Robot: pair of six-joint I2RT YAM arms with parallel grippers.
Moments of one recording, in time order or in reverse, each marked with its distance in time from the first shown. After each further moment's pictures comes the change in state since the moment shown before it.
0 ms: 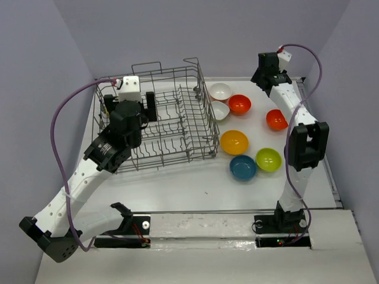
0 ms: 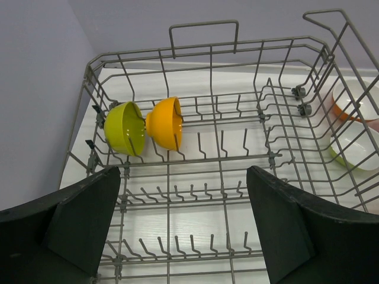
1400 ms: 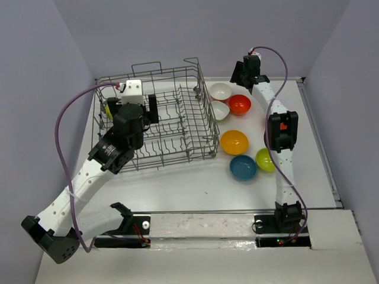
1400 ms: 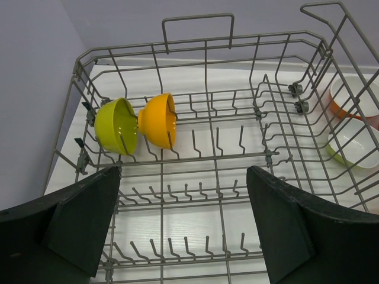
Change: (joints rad) left arm 0.010 -0.021 -0.087 0.084 0.025 -0.004; right arm 0.008 0.583 0.538 0.114 -0.382 -0.165
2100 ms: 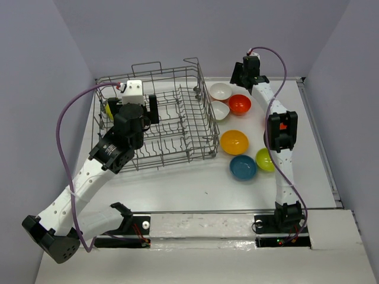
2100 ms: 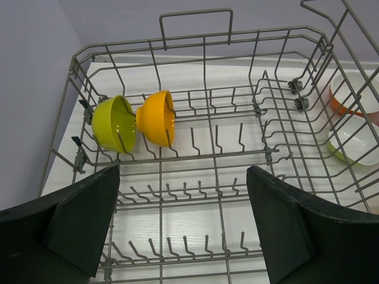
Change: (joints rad) left arm 0.010 0.007 -0.007 0.000 0.016 -0.005; right arm 0.001 0.013 0.000 0.006 -0.010 -0.043
